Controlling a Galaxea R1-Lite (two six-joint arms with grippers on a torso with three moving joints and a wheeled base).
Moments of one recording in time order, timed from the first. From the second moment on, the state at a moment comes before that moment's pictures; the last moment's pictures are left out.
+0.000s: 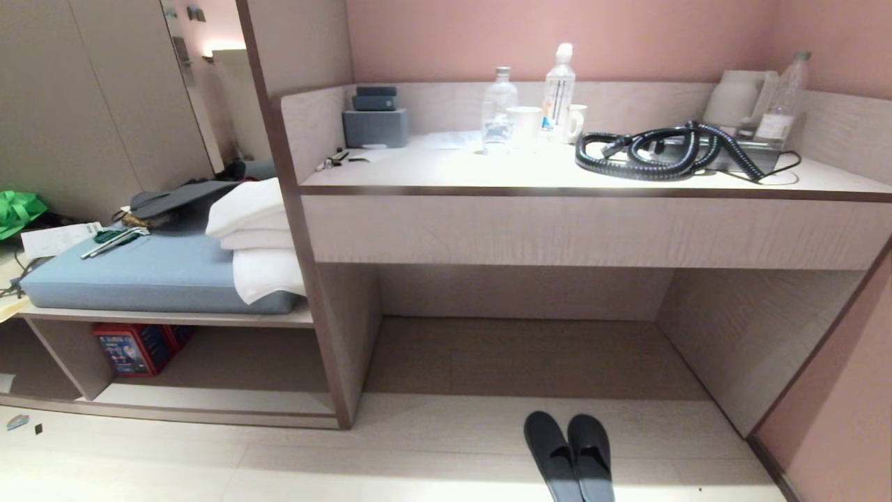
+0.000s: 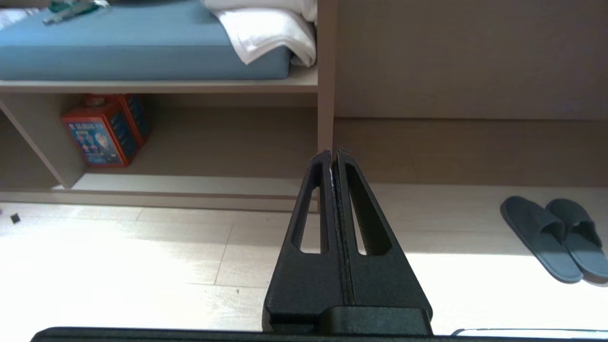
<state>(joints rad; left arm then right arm) 0.00 0.00 0.00 0.00 0.00 0.00 -0.01 0.00 0.00 0.00 0.00 0.00</state>
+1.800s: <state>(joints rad) 0.00 0.00 0.00 0.00 0.00 0.00 -0.01 0.00 0.00 0.00 0.00 0.00</state>
